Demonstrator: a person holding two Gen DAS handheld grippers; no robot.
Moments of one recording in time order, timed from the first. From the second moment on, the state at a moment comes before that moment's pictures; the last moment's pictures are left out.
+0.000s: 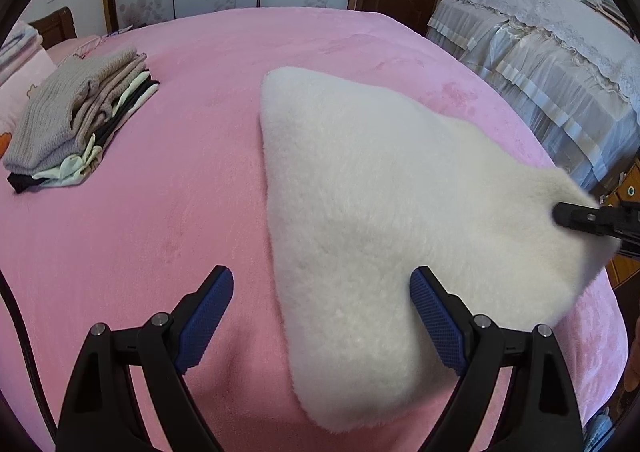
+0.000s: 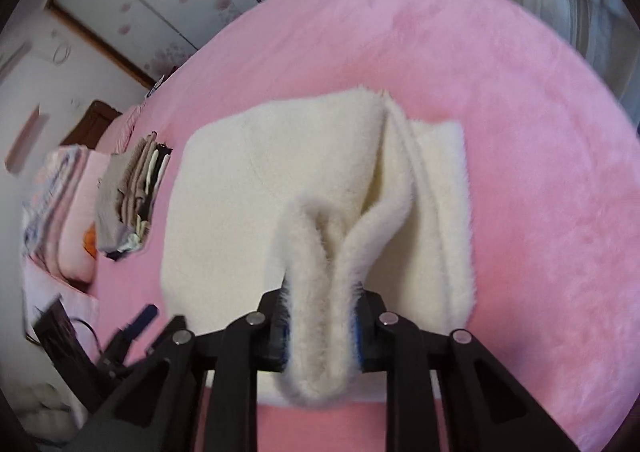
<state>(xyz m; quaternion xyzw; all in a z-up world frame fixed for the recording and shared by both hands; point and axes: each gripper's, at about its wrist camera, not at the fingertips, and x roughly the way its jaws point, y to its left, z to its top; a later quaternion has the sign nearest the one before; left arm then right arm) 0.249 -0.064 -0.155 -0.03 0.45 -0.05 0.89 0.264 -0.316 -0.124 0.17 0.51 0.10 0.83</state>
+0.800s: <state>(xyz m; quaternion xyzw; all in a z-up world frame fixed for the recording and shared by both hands) 0.264 -0.101 -0.109 0.06 0.44 -0.09 0.89 0.233 -0.359 -0.103 0.10 0.41 0.01 0.91</state>
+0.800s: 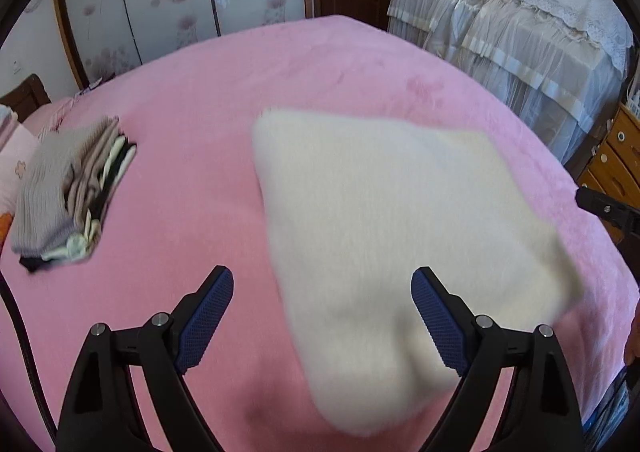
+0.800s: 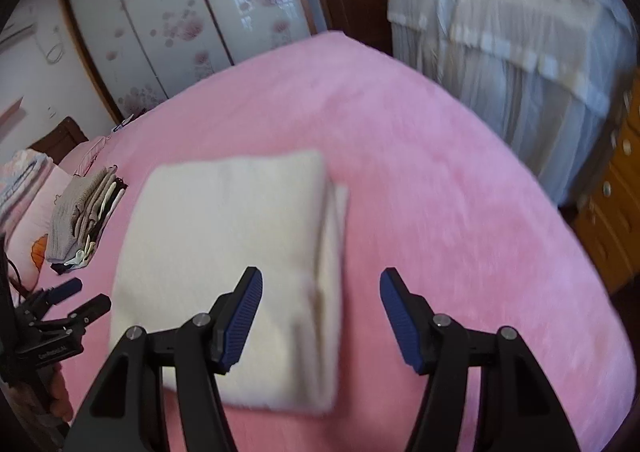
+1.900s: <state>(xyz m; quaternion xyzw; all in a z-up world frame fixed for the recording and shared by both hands) 0.362 -0.110 -0.148 -0.01 0.50 -0.07 0.86 0.331 -0.340 -0.129 0.07 0.46 0.01 0.88</state>
